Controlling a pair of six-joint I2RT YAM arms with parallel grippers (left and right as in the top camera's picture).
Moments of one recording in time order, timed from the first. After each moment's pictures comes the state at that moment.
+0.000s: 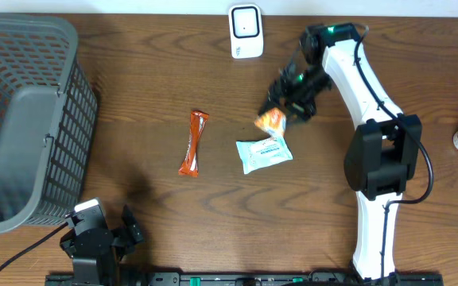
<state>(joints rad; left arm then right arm) -0.10 0.06 0.45 -1.10 -0.32 -0.31 0.23 2.30 2.12 -1.49 -0.64 0.35</state>
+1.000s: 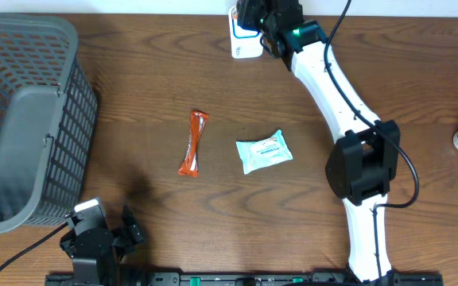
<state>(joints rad) -0.10 0.06 0.45 -1.10 -0.32 -0.31 0.38 2.31 2.19 -0.41 0.01 0.47</state>
